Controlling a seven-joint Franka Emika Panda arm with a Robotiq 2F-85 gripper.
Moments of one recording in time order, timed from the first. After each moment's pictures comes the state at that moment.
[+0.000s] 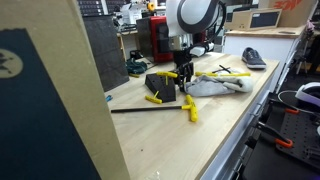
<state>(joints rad) 0.14 0.27 0.13 -2.22 0.00 2.37 0.10</state>
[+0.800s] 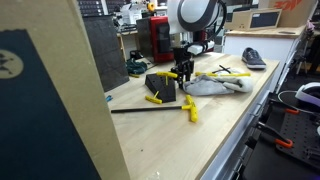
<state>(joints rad) 0.14 0.26 0.10 -2.21 0.01 2.39 0.17</state>
